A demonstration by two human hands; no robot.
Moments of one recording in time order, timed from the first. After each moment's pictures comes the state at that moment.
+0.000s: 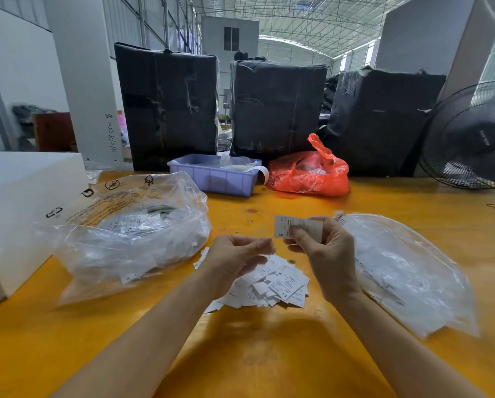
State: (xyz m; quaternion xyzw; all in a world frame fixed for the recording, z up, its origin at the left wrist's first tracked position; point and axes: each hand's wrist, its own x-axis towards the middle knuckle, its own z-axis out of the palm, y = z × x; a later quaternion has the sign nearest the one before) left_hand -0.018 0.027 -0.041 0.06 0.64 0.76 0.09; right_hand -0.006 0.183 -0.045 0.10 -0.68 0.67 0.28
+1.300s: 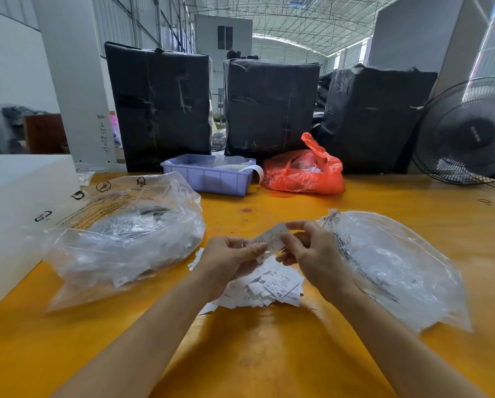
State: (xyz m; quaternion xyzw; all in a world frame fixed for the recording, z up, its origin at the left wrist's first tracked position) left_hand -0.020 0.029 -0.044 0.05 0.65 0.75 0.09; right_hand -0.009 0.189 -0.045 0.09 -0.78 0.60 0.17
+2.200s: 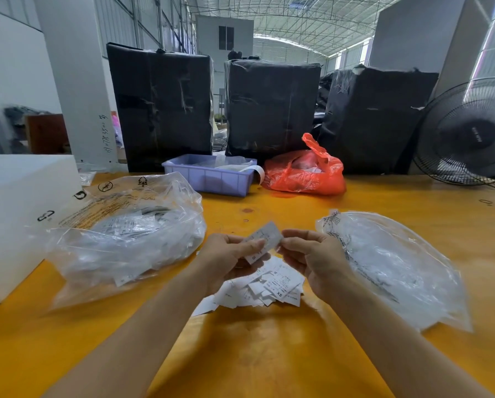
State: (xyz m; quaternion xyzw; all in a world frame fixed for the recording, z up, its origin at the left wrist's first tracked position) left_hand -0.018 0.023 -0.034 0.03 0.66 0.74 0.12; right_hand -0.006 0.184 -0.037 -0.05 -0.61 0.79 0.05
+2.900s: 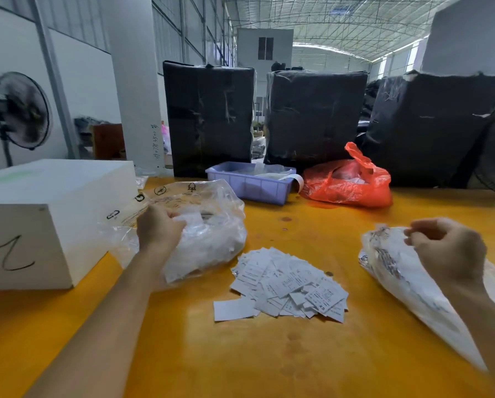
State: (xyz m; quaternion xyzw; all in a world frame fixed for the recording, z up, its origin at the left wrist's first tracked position) left_hand -0.052 -0.113 -0.021 -0.18 0.86 0.36 -0.31; right_hand -0.022 0.271 -0.018 -0.08 -0.83 0.38 0.41
